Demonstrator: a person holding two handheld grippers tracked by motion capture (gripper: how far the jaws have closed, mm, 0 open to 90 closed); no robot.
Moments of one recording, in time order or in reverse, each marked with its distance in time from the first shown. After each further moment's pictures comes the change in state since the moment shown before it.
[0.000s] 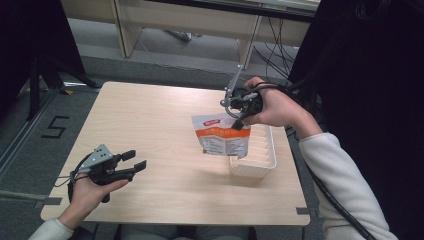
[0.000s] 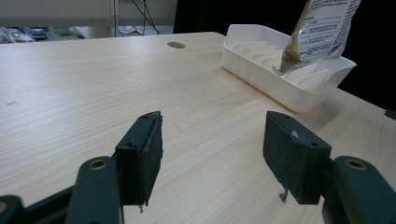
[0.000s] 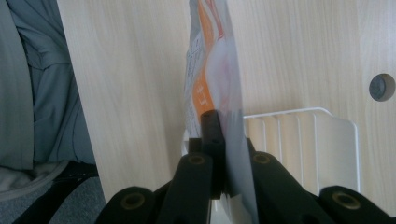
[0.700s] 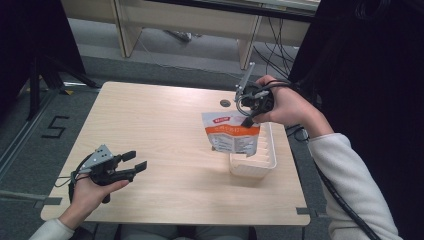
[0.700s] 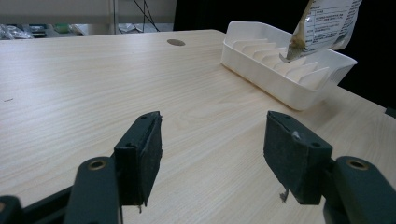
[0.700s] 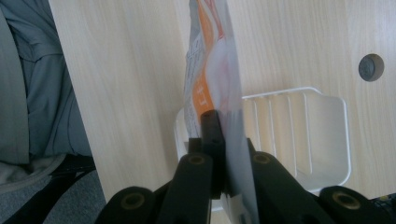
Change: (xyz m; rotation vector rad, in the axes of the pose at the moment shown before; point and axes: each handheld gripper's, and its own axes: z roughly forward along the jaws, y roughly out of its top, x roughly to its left) left arm -0.002 -0.002 0.002 0.007 0.005 -0.019; right arm -0.005 -0.021 -0.011 0.010 -0.023 0.047
